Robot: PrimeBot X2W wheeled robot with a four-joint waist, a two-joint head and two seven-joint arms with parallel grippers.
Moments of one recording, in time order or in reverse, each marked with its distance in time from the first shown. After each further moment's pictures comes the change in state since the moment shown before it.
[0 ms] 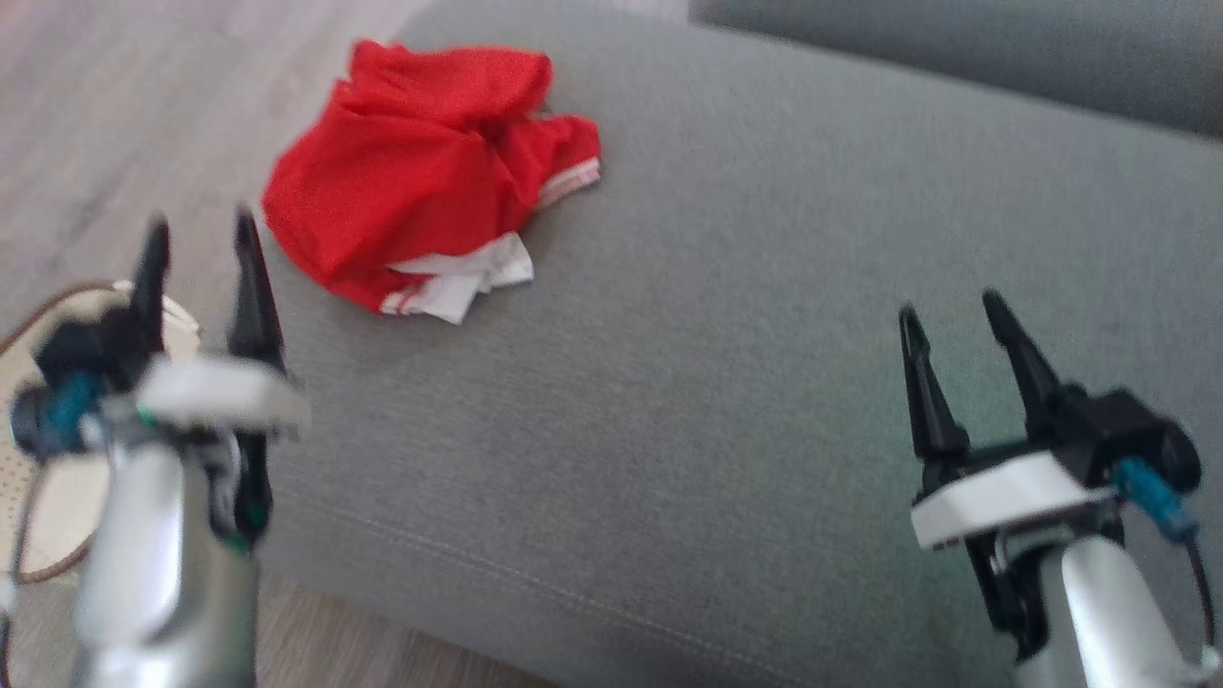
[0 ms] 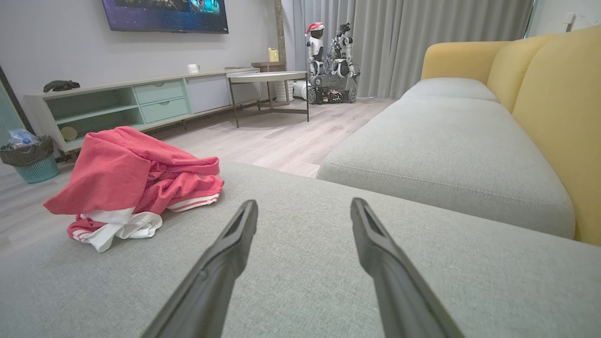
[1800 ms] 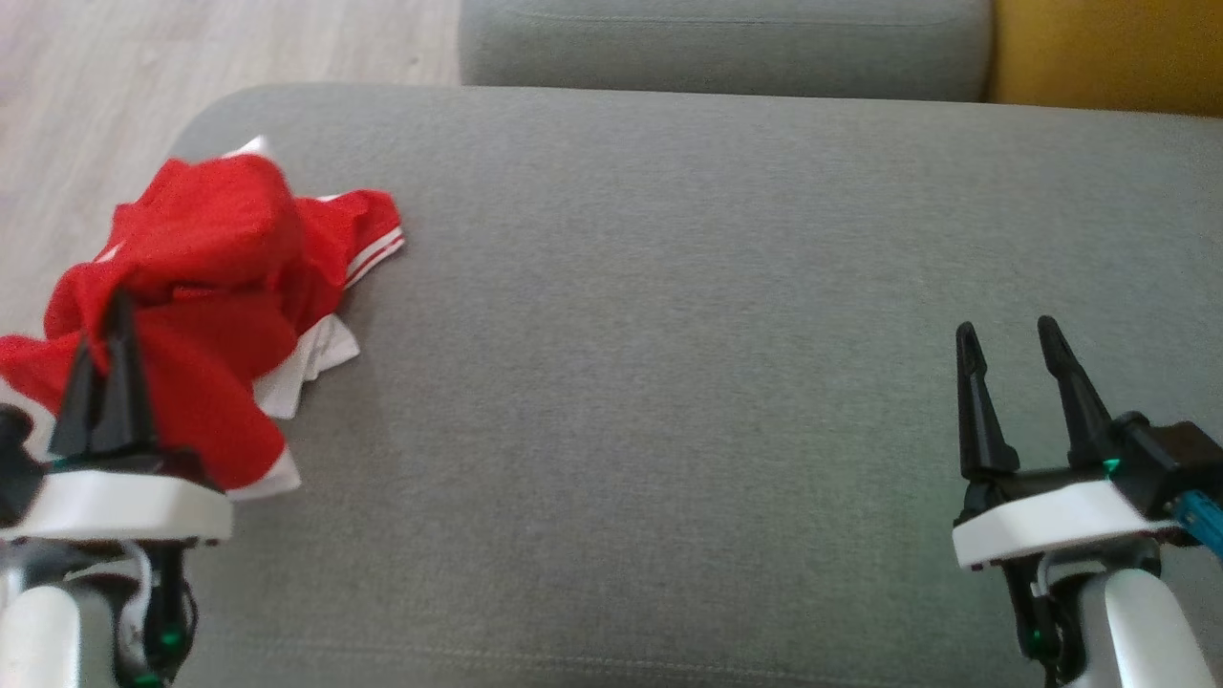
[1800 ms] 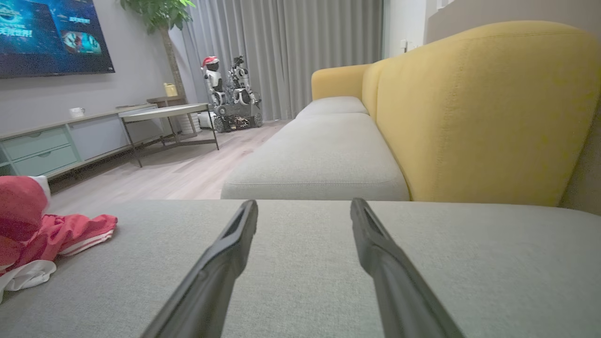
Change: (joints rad) left arm 0.283 0.110 0.055 -0.421 -0.106 0.039 0.150; right arm 0.041 0.000 -0.070 -0.003 0.083 0.000 -0.030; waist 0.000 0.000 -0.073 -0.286
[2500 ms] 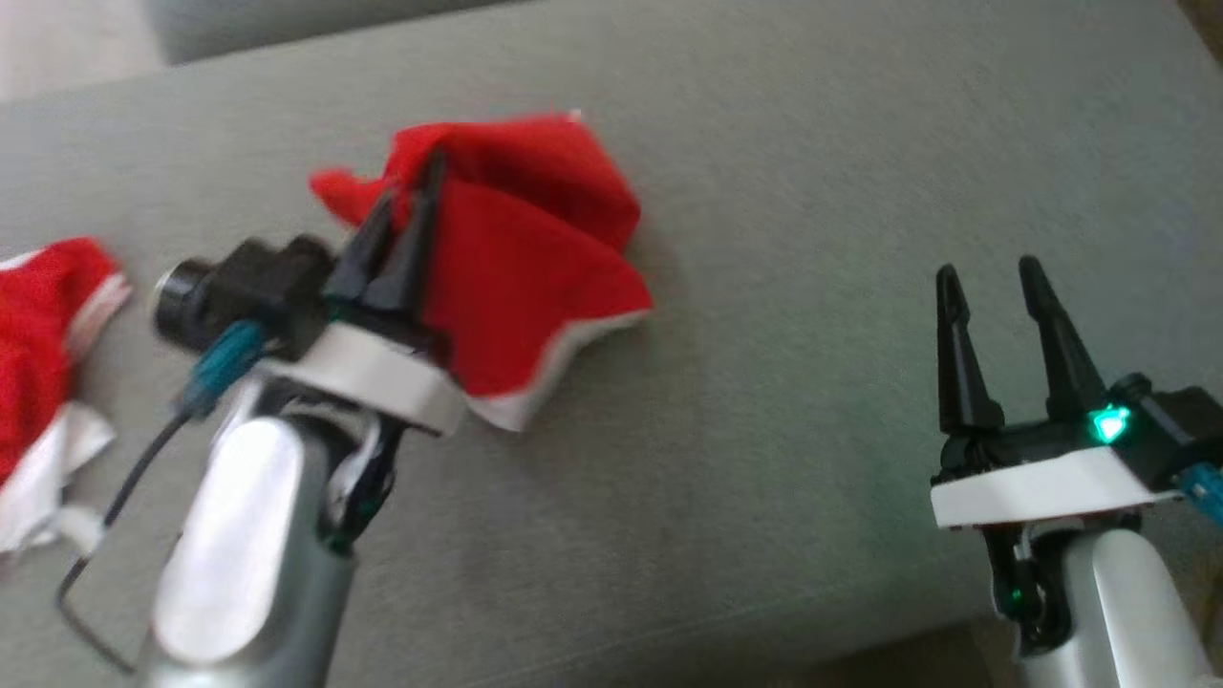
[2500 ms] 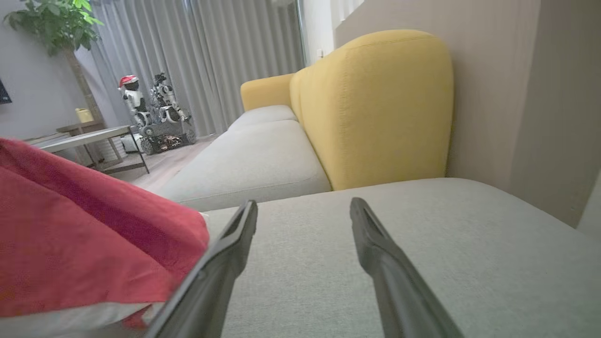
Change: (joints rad) left arm -0.313 -0.097 -0.350 0.087 0.081 -0.104 0.060; right arm -0.054 0.001 0.065 -0.064 0.071 0.000 -0.025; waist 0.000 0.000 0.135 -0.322
